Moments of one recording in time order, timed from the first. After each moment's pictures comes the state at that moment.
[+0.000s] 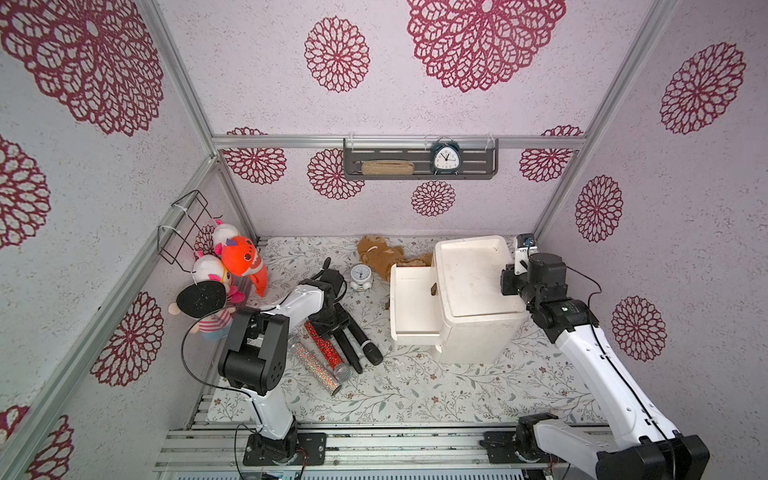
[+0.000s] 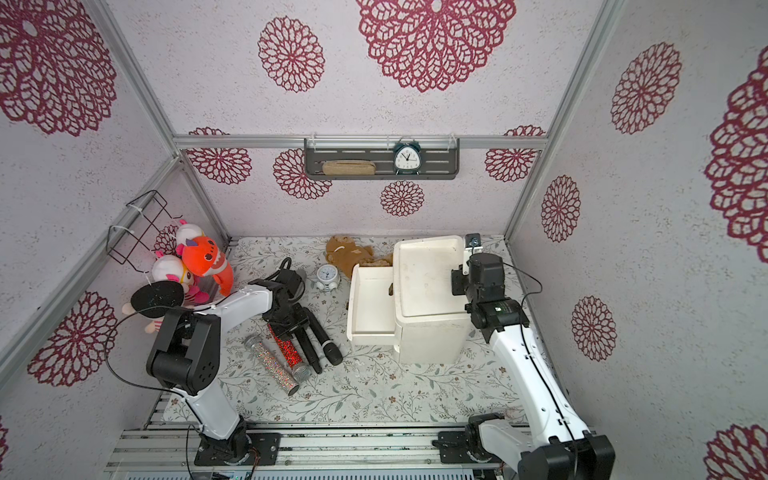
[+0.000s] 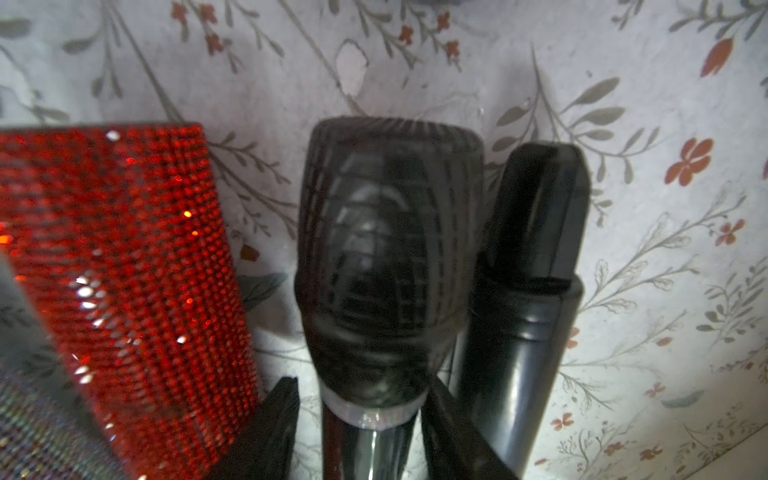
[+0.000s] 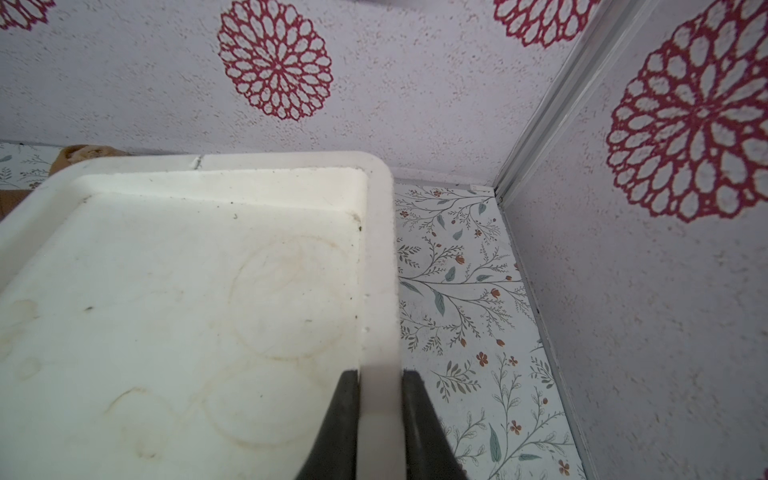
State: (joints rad) left arm -0.27 1.79 1.15 -0.81 0.04 -0.89; right arm 0.20 1.10 1.06 -0.42 0.22 -0.03
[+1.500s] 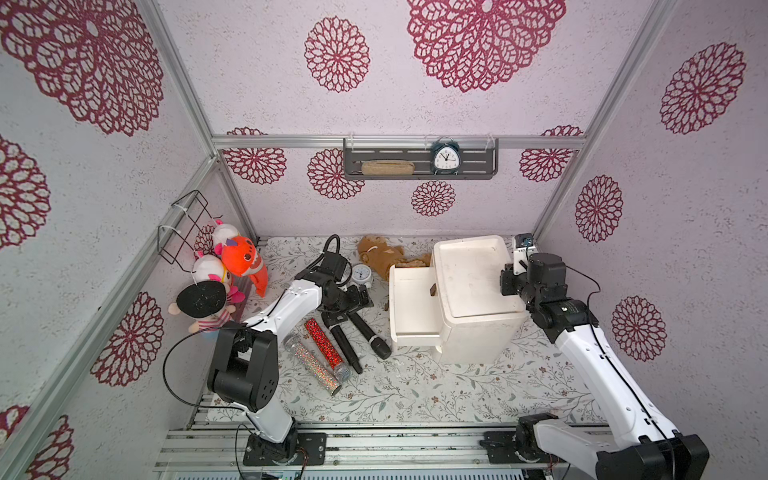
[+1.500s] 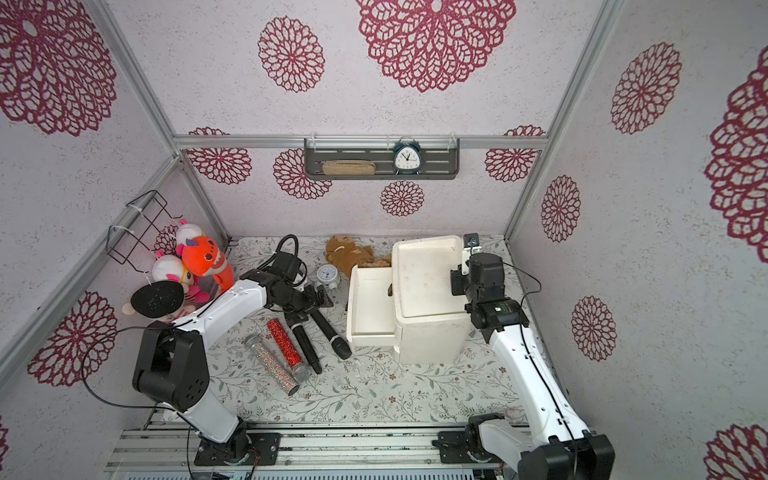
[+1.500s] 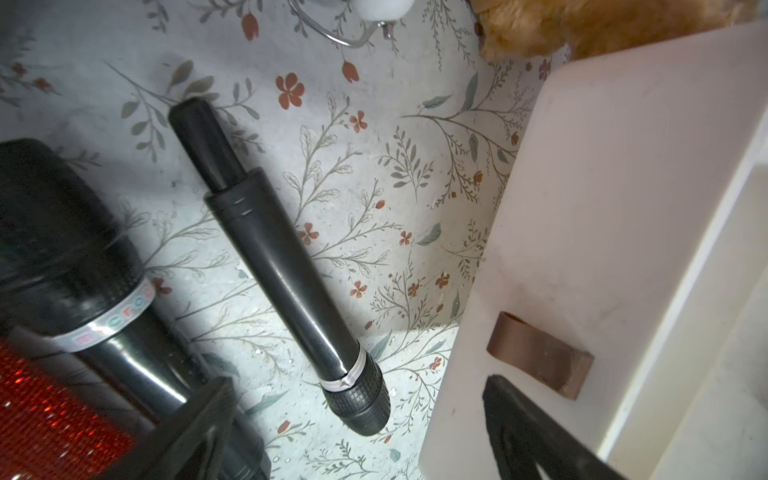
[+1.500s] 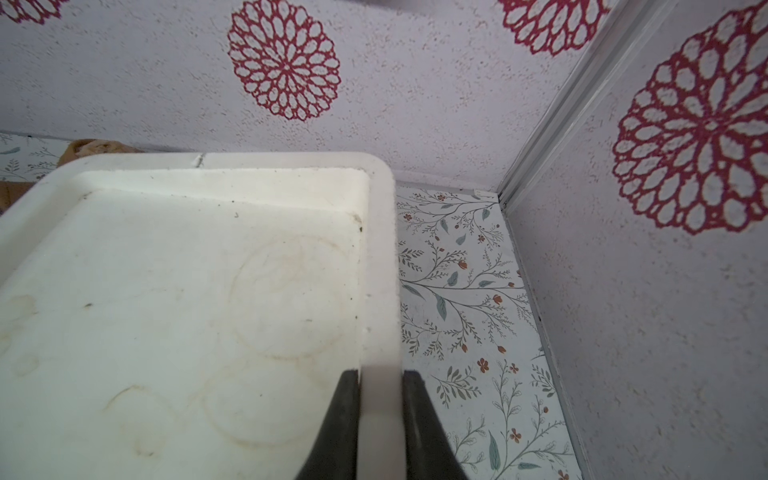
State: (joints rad) left arm -0.33 1.69 1.26 -0.75 0.35 -0.65; right arm 0.20 1.10 1.06 -0.41 0.20 -0.06
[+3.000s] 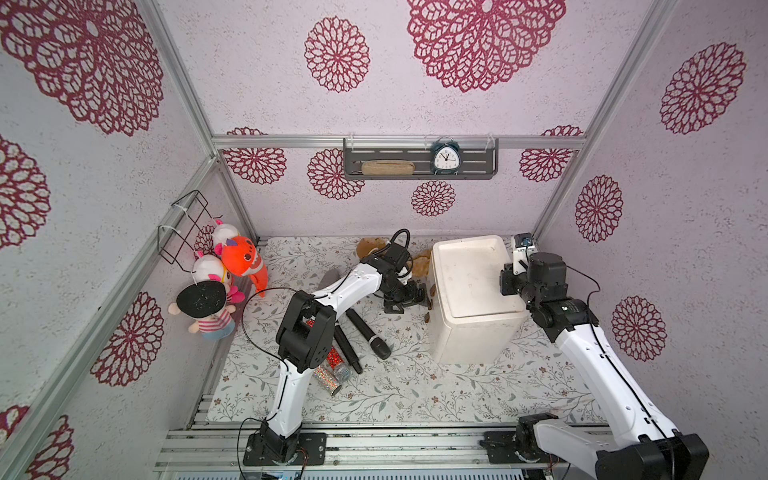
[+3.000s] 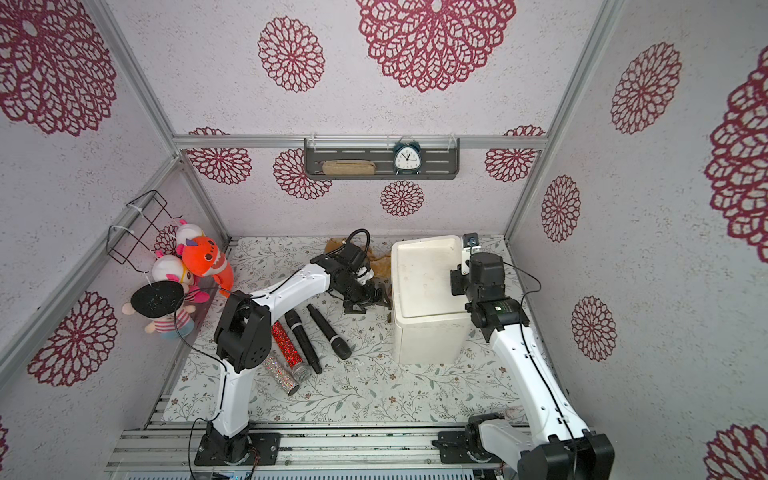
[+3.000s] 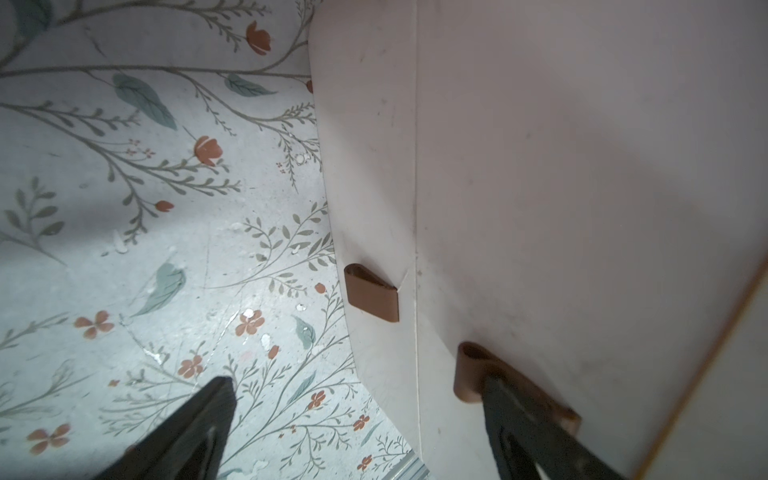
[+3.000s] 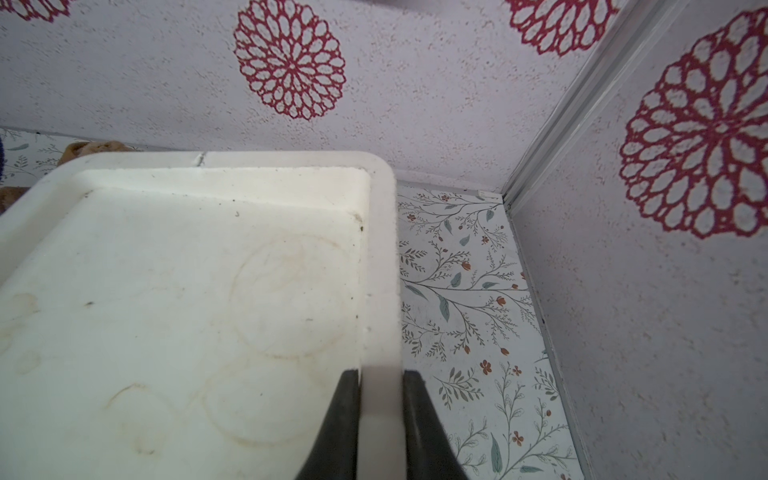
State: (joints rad) left arm -0.61 2.14 1.80 -0.83 0.48 -0.60; right arm 0.20 1.11 1.06 -0.41 0.18 -0.06
